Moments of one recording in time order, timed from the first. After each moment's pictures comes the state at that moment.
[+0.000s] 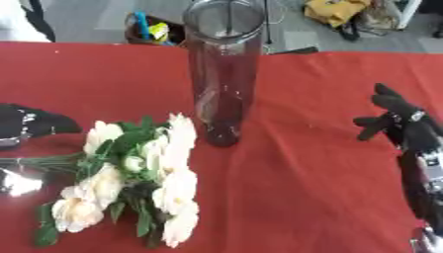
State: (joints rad) left arm -0.60 0.84 -0.19 -1.67 -0.77 -0.43 -0.54; right arm -0.25 -0.22 -0.10 -1.98 0.08 -0.37 0.11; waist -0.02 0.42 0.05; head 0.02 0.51
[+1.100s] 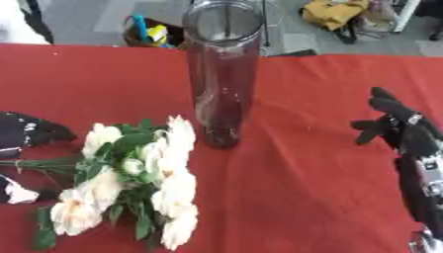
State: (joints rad) left arm -0.62 0.81 -0.21 -1.54 -0.96 -0.45 -0.42; right arm -0.25 -0.21 -0.10 -1.98 0.07 -0.37 0.12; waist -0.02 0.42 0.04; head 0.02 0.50
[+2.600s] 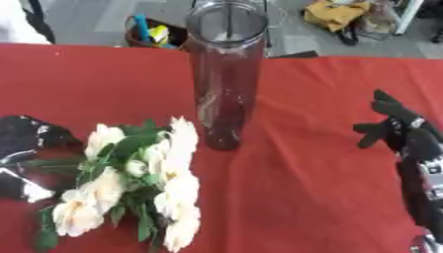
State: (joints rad) left arm -0.63 0.77 -0.23 -1.49 -1.03 -0.47 -0.27; right arm -0.25 -0.21 -0.10 -1.98 0.07 -0.37 0.12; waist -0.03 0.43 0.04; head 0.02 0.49
